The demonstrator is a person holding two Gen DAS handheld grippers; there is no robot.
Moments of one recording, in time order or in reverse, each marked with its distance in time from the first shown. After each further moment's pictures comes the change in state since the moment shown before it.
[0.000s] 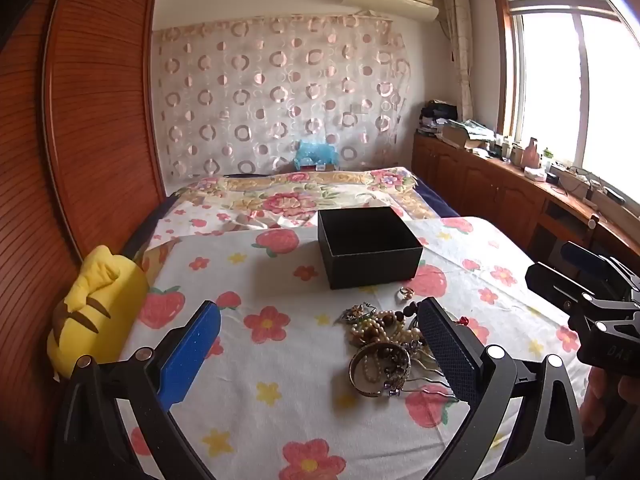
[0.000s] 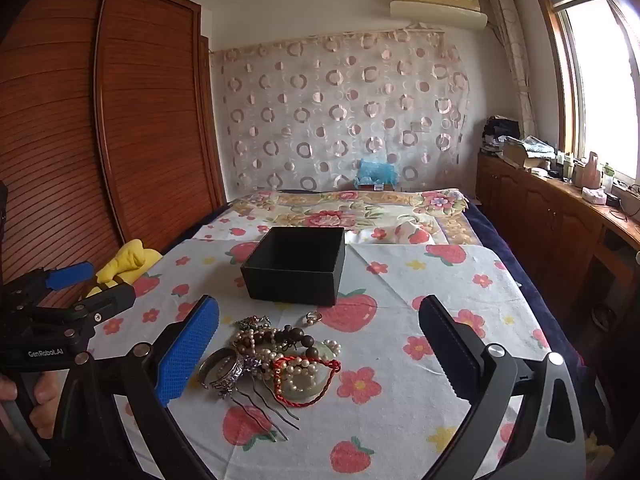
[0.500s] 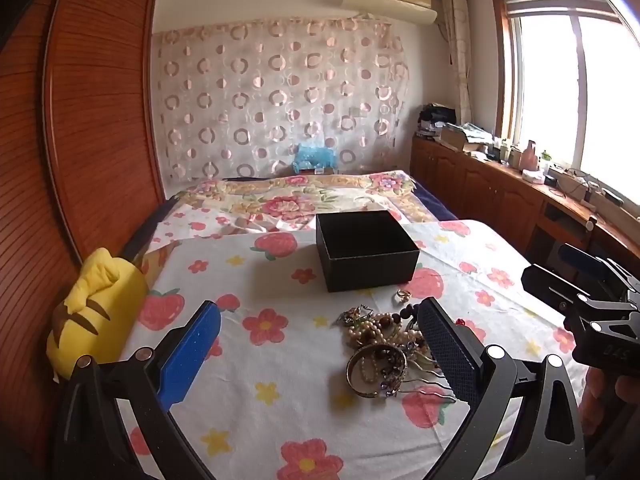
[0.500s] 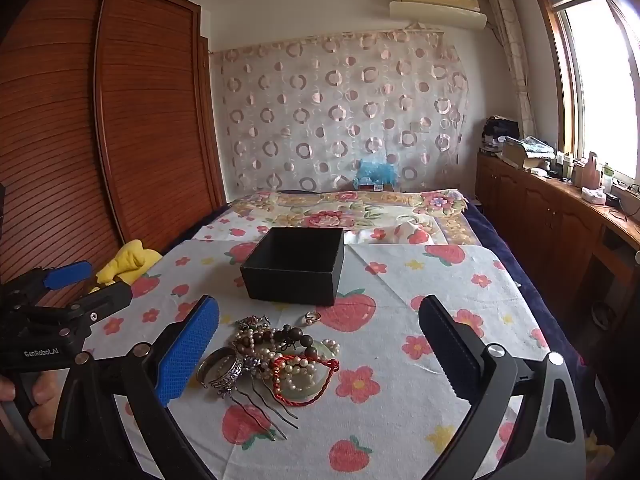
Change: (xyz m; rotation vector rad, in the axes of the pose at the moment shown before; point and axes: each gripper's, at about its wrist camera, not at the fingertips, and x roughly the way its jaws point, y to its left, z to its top) left arm -0.002 -0.003 0.005 -0.001 -0.013 0.004; right arm 0.000 0.000 0.000 -0.002 0.000 -0.001
